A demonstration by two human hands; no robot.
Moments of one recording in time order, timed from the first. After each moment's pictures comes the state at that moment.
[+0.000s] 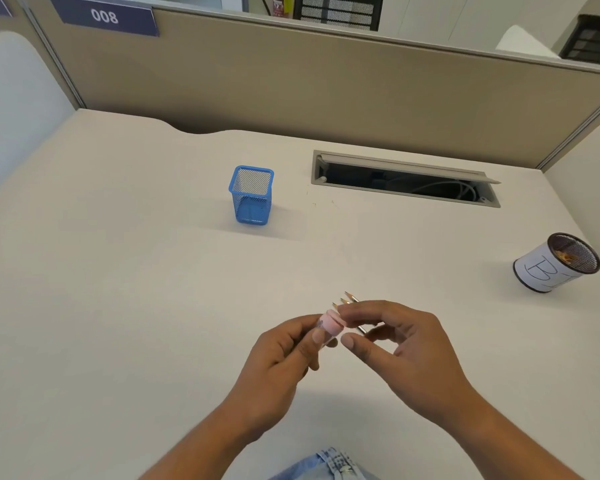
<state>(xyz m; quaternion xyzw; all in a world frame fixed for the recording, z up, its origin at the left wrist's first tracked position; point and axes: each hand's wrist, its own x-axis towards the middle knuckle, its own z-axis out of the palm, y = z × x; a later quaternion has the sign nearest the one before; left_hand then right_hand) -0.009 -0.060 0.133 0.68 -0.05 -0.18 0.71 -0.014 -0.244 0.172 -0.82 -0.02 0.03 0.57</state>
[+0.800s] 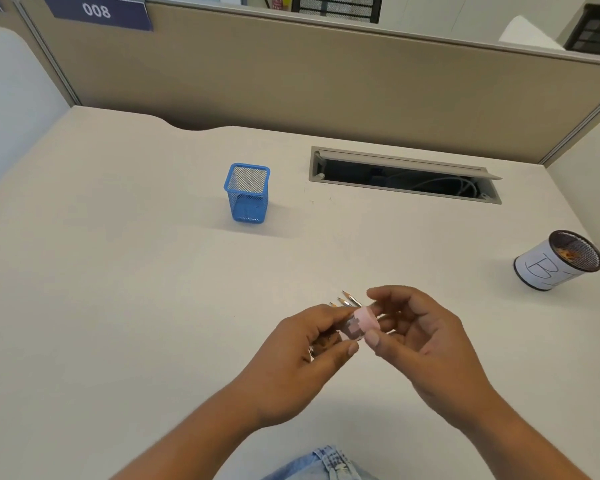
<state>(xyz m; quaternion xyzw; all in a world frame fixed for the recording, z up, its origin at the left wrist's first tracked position) 0.005 -0.075 0.161 0.77 -0.20 -0.17 0.58 -0.015 -0.262 0.175 -0.73 0.03 0.04 0.68</state>
